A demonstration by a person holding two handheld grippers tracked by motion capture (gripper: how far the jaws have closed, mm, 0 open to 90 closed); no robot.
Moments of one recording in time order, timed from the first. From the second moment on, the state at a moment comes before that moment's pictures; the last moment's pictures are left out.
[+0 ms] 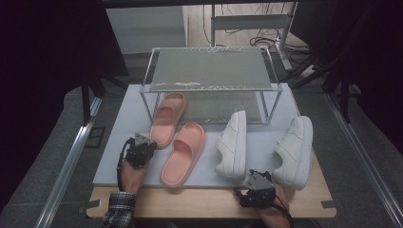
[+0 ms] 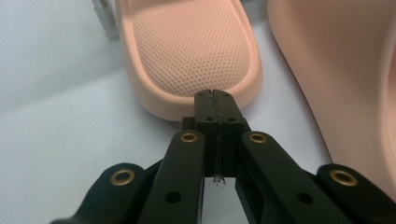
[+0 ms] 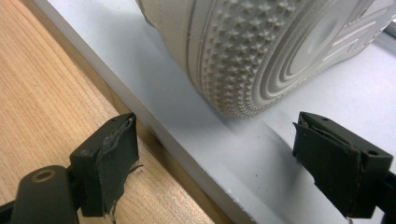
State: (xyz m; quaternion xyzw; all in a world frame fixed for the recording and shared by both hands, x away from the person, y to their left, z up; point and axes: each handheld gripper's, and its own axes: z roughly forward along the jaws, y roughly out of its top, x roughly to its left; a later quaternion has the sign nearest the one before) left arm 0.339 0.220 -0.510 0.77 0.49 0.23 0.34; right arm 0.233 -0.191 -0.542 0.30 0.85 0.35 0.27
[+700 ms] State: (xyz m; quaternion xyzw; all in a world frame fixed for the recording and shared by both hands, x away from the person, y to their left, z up) left arm 0.373 0.201 -0.500 0.76 0.49 0.24 0.36; right arm 0.234 -0.191 -0.542 0.30 0.85 0.35 0.27
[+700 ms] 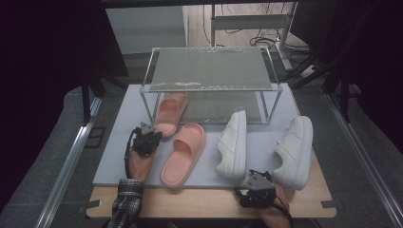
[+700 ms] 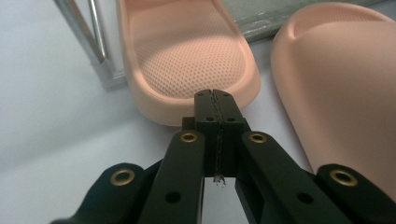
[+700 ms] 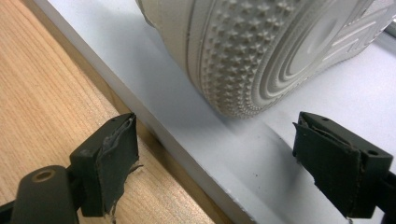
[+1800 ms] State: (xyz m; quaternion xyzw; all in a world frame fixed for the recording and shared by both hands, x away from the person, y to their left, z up) left arm 0.419 0.184 -0.502 0.76 0.50 0.25 0.34; right arm 0.234 -0.191 -0.542 0.30 0.85 0.35 0.27
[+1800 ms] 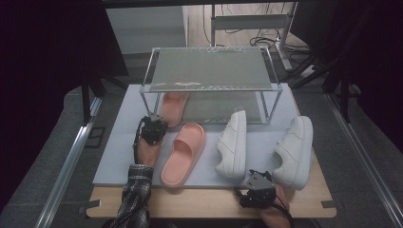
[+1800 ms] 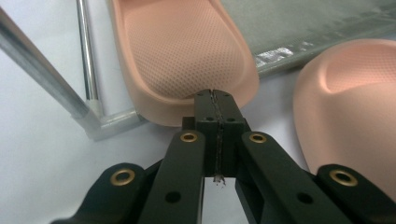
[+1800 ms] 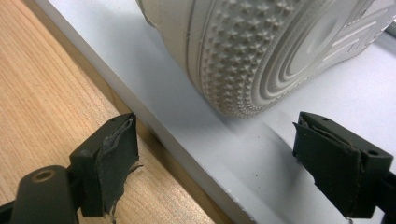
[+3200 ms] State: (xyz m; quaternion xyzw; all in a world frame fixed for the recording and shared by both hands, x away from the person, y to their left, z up) left arm 0.400 0.193 -0.482 0.76 0.48 0.22 0.37; right arm 0.233 -0.191 -0.542 0.30 0.85 0.35 0.27
